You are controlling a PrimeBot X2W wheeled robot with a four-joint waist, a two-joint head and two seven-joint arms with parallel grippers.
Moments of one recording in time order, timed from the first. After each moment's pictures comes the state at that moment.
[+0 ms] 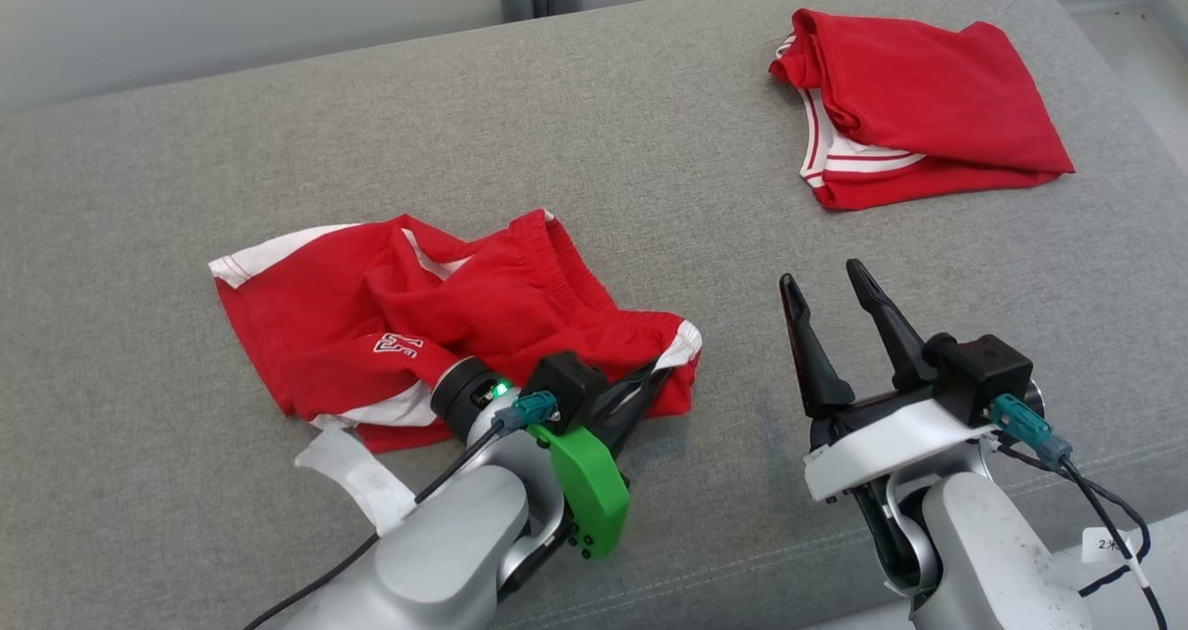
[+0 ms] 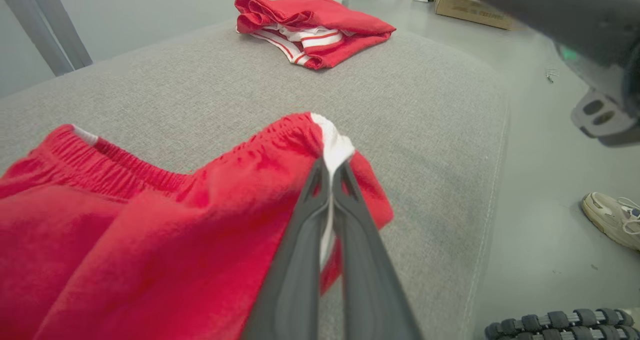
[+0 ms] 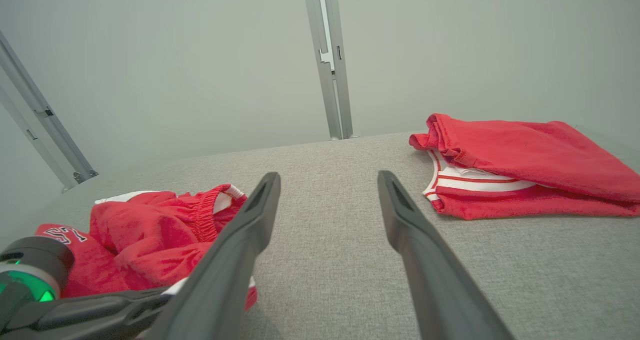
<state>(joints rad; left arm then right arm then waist) -0.66 0.10 -1.06 0.68 -0.66 -0.13 -0.24 -0.25 -0.05 0.19 0.24 0.24 0.13 -0.26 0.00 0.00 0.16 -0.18</state>
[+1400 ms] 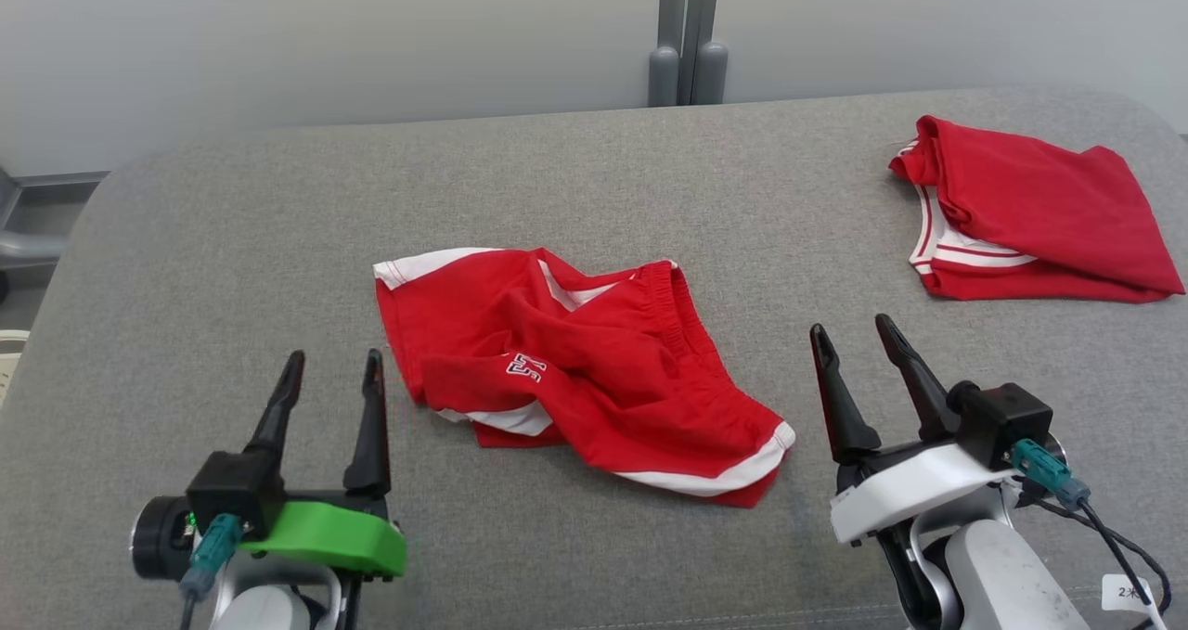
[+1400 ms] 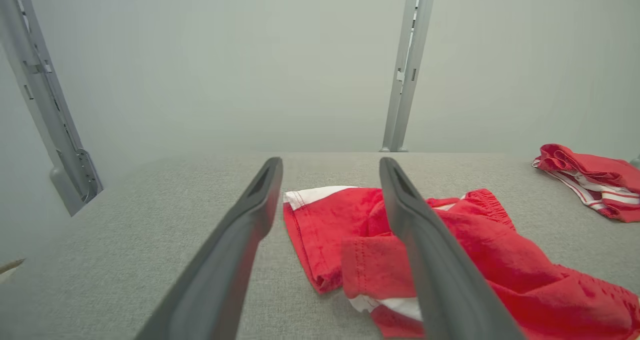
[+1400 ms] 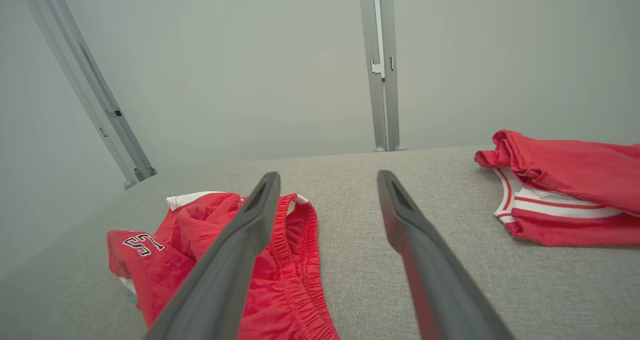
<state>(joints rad) -0.13 0.17 -0.26 0.20 -0.33 0.05 -0.26 -0.17 -0.05 0.15 0.25 0.25 0.13 -0.26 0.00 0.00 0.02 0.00</state>
